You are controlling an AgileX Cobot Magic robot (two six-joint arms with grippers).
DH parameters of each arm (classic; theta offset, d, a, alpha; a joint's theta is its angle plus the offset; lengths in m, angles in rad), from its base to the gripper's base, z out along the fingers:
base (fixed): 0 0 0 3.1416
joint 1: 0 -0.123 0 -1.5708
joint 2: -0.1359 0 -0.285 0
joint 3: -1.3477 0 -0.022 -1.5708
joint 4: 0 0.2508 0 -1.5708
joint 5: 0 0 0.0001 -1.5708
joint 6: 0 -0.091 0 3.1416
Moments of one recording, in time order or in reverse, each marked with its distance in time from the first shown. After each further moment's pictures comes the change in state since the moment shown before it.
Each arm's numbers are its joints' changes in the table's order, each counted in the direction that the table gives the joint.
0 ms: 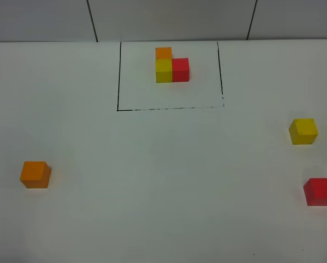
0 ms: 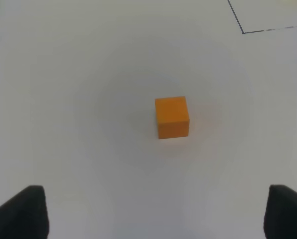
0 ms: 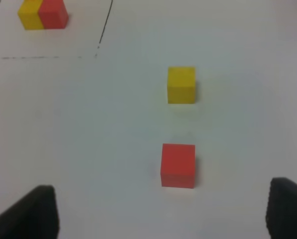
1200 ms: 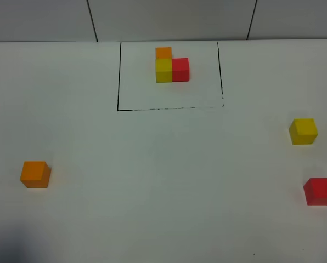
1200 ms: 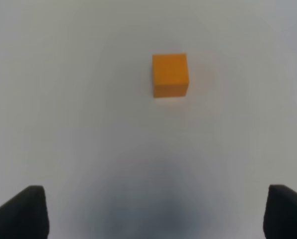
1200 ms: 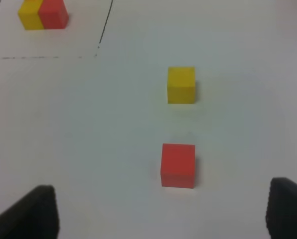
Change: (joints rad) left arm 0.000 -0.358 0.080 0.005 0.003 0.058; right arm 0.000 0.000 0.000 0.000 0.000 0.000
